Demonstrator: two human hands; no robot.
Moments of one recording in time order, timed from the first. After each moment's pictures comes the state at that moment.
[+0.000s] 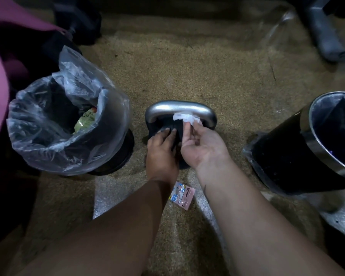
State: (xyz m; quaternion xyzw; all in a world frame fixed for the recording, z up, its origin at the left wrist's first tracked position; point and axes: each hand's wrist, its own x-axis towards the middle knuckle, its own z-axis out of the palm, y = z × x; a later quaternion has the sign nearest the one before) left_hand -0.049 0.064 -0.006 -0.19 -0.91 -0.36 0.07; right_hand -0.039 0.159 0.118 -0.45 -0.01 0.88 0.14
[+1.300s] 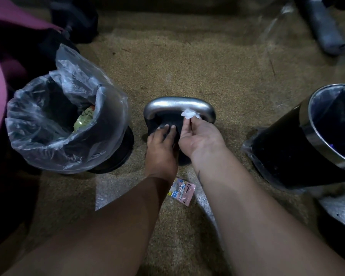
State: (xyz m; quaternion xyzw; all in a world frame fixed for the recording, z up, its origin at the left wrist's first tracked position) left_hand -0.048 0.060 -0.009 -0.20 -0.91 -0.35 0.04; right_hand -0.048 0.162 0.113 -0.45 0.00 0.88 0.14
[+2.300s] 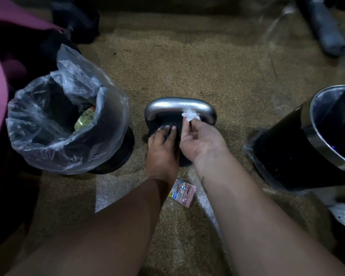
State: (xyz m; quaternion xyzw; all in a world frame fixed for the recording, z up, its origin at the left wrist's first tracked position) left_hand -0.046 0.061 -0.012 -0.21 -0.91 -0.34 0.05; right_hand -0.042 0.159 0.124 -0.46 0.01 0.88 0.14
